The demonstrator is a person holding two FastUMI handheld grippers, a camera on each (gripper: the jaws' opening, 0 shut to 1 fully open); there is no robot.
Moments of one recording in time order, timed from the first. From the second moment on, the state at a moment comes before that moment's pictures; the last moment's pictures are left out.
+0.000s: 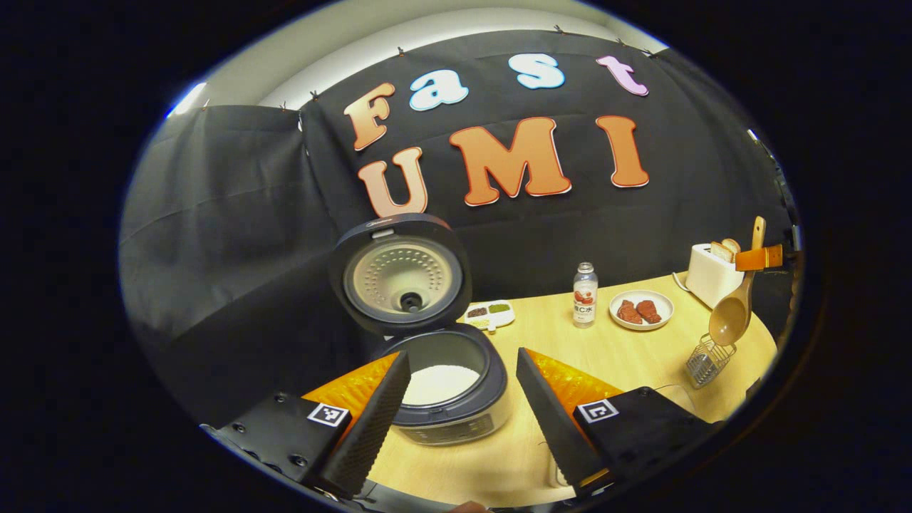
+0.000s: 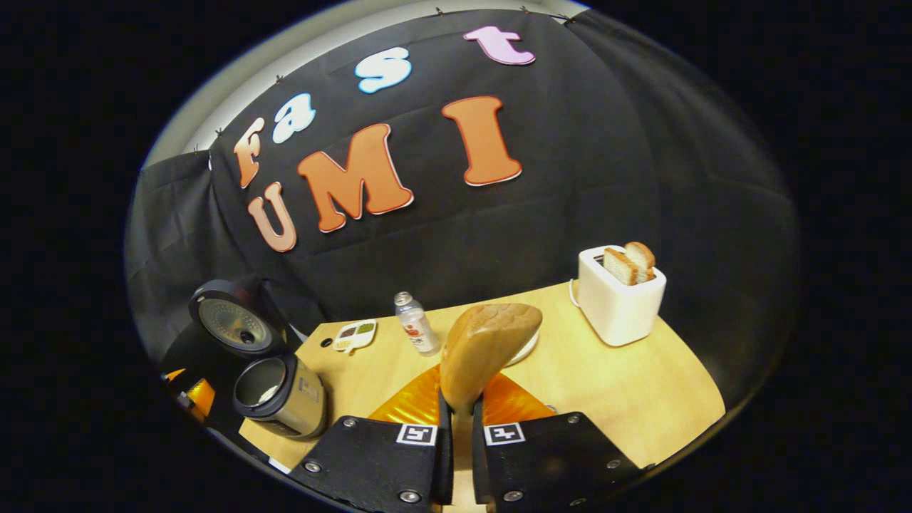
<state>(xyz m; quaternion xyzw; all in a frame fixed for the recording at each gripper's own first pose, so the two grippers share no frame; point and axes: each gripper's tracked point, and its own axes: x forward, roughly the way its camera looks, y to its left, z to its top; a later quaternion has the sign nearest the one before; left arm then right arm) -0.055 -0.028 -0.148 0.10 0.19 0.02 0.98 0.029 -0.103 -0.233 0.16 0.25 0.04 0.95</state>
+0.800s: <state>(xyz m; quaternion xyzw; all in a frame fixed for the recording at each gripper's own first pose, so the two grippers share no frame) -0.085 -0.017 -0.137 0.12 0.20 0.11 0.97 0.046 -0.133 -0.349 0.16 0.32 0.03 0.93</state>
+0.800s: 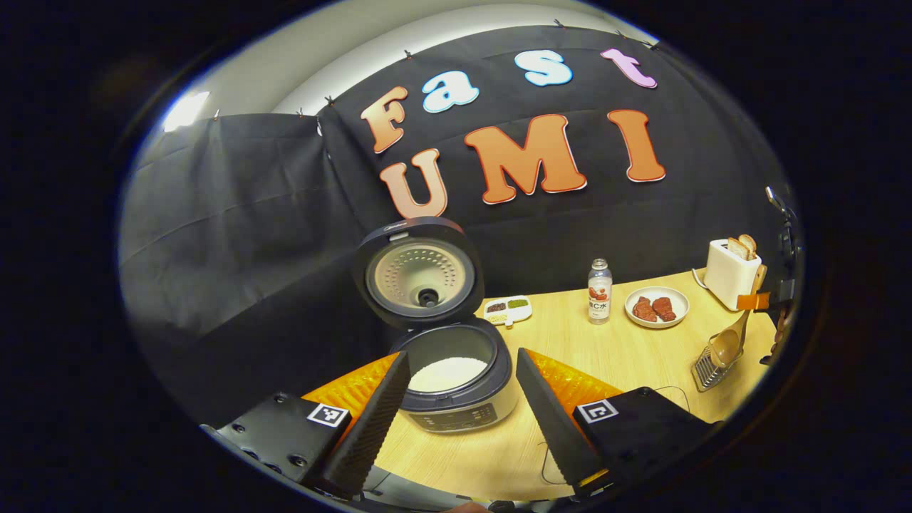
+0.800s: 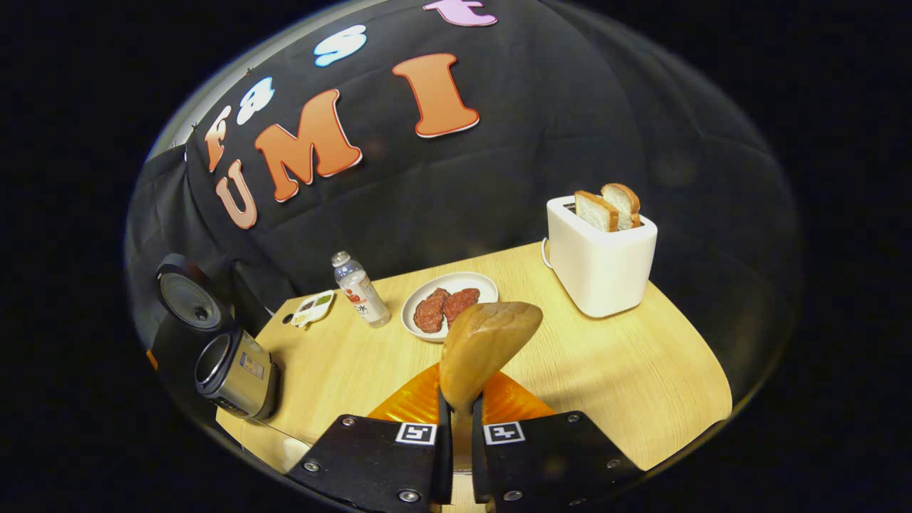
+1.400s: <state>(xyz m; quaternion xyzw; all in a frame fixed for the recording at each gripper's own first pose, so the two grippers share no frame) -0.063 -0.019 -0.142 0.12 0.20 0.08 0.97 0.025 -0.146 -0.393 0.16 0.38 0.00 0.91</state>
